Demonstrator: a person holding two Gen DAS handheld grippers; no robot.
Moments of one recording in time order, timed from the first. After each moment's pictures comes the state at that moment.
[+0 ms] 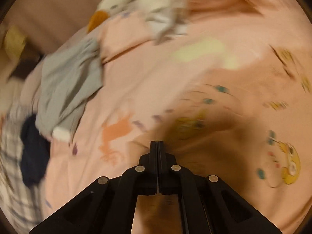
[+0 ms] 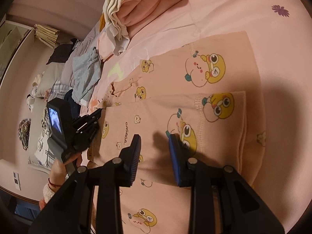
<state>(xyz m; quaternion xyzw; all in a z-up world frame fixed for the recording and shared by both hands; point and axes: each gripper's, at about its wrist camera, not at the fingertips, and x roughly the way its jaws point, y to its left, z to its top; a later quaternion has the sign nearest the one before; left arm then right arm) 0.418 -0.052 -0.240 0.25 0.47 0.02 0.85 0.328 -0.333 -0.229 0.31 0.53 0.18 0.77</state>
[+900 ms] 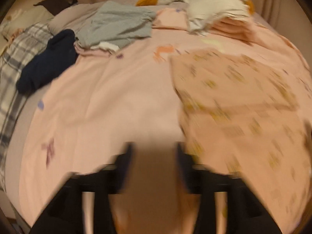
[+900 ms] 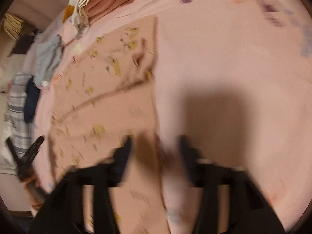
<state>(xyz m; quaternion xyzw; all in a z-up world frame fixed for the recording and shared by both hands) 0.216 0.052 -0.184 0.05 0.50 -0.02 0.87 0.187 -0.359 -0.173 0.20 0.60 -0.01 0.78</state>
